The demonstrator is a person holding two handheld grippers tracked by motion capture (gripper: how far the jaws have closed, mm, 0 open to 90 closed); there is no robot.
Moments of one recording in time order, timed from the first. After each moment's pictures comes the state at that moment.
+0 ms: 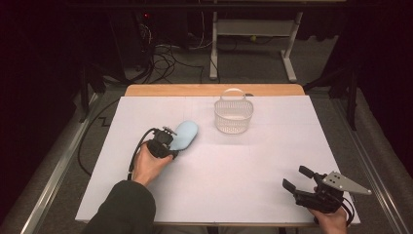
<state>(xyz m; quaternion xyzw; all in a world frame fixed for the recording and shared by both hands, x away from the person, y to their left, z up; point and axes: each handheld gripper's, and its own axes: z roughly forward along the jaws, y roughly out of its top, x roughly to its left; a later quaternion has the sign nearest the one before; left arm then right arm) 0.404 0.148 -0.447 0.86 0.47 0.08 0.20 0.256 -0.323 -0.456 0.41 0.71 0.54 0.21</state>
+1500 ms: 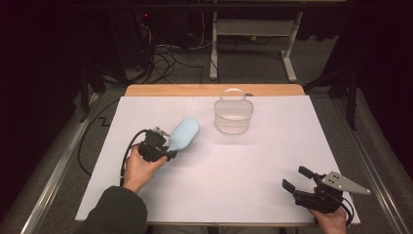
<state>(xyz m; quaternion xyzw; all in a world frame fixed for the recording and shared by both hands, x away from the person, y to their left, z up) 0.378 0.168 -0.425 0.85 0.43 0.06 0.28 0.256 -0.322 -0.457 0.41 0.71 0.53 0.21</state>
